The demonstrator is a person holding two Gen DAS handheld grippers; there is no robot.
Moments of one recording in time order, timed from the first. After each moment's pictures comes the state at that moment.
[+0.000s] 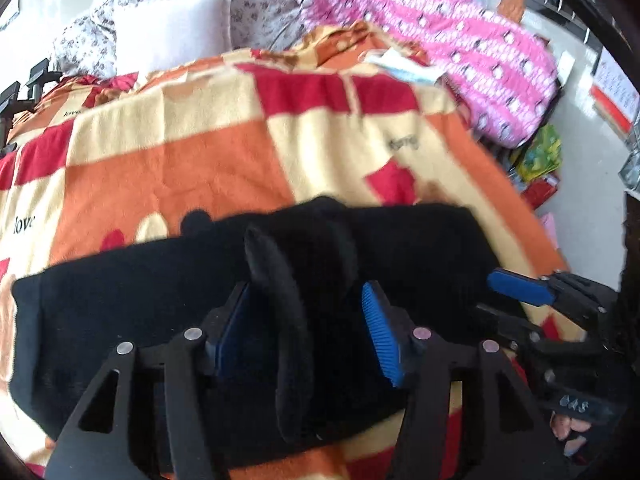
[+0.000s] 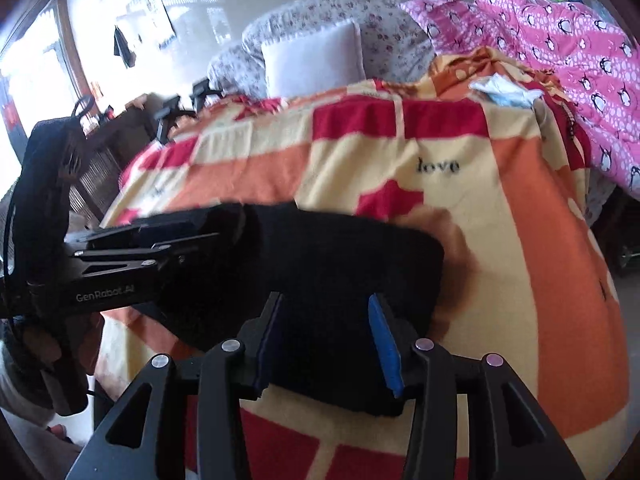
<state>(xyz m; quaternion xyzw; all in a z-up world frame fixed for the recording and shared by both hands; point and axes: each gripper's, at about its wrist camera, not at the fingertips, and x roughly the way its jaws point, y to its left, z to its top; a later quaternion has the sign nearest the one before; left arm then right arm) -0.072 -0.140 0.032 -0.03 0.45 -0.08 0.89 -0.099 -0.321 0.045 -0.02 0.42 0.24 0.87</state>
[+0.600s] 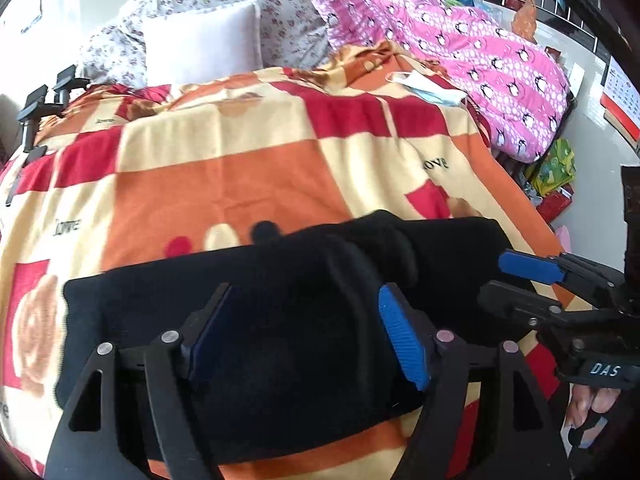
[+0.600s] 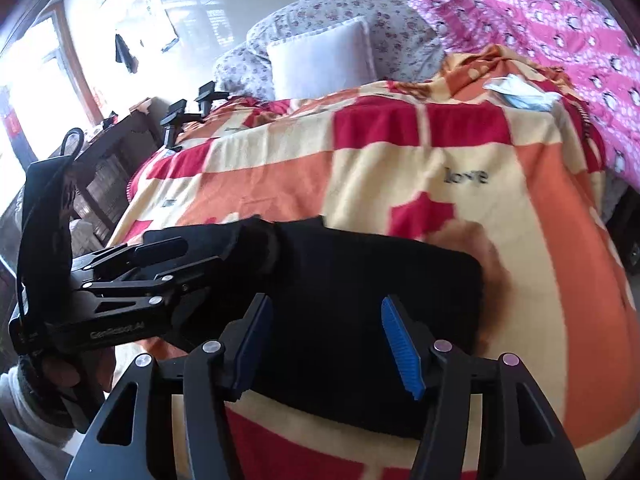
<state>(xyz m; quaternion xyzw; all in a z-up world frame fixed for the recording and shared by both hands) -0.092 -0.095 0.056 -0.03 0.42 -0.06 0.91 -0.086 -0.286 0.070 0.01 0.42 0.27 0.87</state>
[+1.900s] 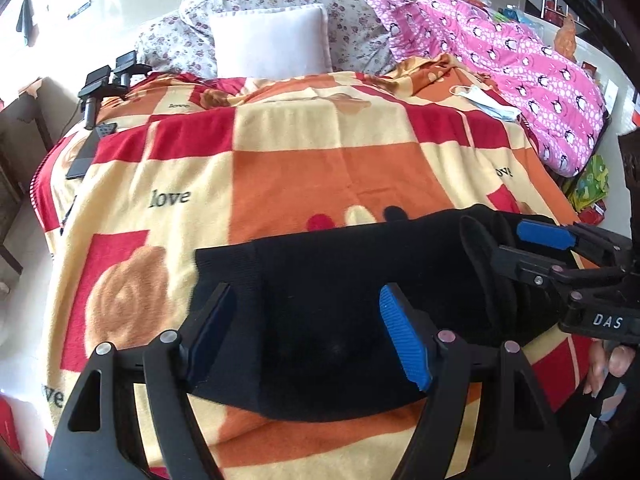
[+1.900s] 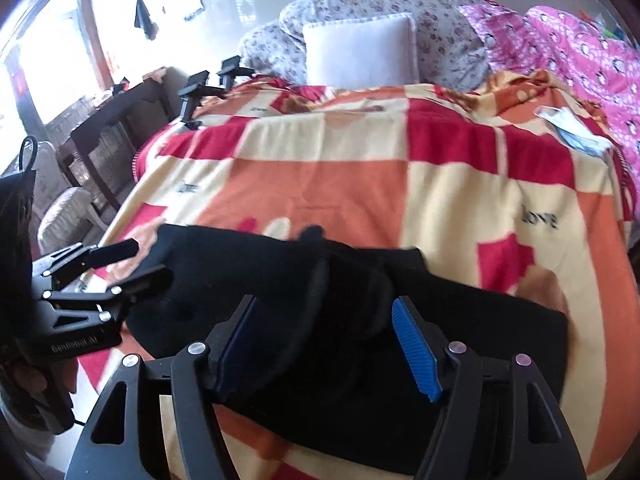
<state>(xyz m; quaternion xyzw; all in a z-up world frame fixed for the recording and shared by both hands) -0.124 -0.003 0.058 -0.03 0.41 0.02 0.91 -0.074 -0.190 0.073 -0.05 0.42 0.29 0.86</state>
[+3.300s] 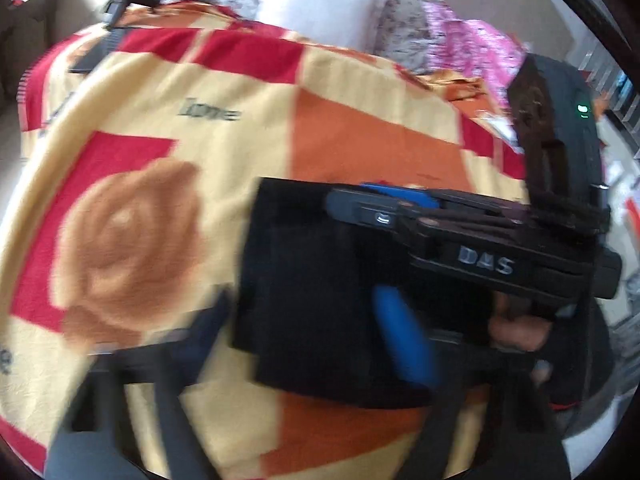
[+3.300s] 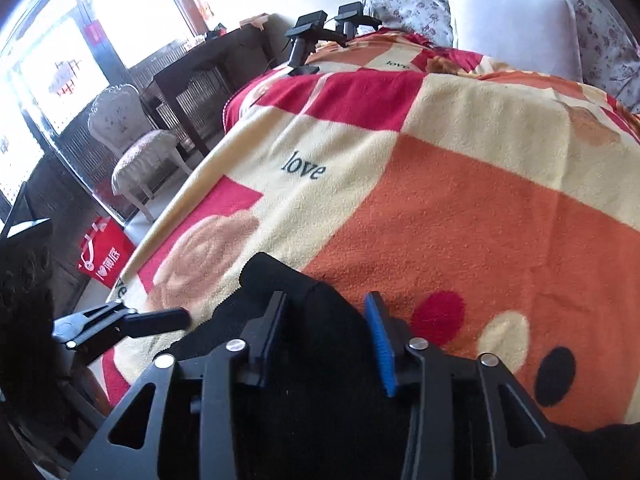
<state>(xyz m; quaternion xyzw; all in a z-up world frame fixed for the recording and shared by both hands) -0.125 0.071 0.009 -0.19 0.45 -0.01 0.87 -0.022 -0.026 0.016 -0.07 0.45 0.47 0.76</state>
